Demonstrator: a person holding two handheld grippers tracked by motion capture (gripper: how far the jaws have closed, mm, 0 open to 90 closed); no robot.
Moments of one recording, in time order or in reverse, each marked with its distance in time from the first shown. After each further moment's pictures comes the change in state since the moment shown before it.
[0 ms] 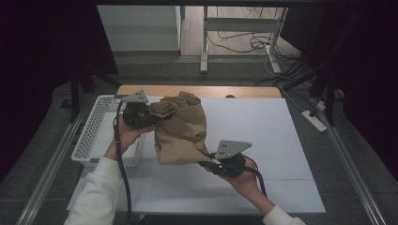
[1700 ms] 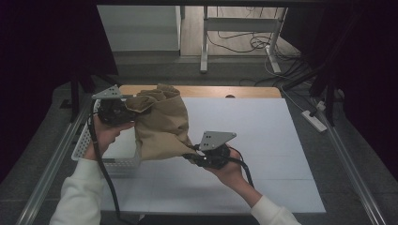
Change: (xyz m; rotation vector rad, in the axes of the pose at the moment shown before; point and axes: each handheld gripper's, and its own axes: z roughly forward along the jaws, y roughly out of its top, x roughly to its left) left arm 0.012 -0.007 -0.060 -0.053 0.085 -0.040; right arm -0.001 0.040 0.027 -0.067 0.055 -0.054
